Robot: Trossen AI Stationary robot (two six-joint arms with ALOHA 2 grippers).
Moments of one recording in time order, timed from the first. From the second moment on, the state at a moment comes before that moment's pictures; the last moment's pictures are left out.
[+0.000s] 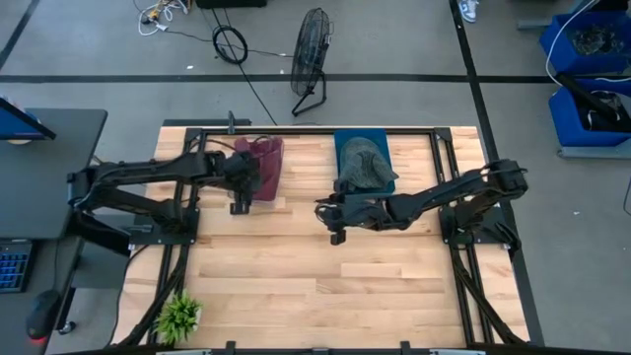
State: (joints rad) left arm 0.26 1.18 0.88 -0.77 -0.16 0.34; right arm 0.16 1.64 0.97 0.14 0.49 -0.41
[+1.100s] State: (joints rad) left arm 0.11 0.14 0.38 -0.02 -0.16 0.09; right arm 0.42 0.31 0.39 0.01 0.56 -0.29
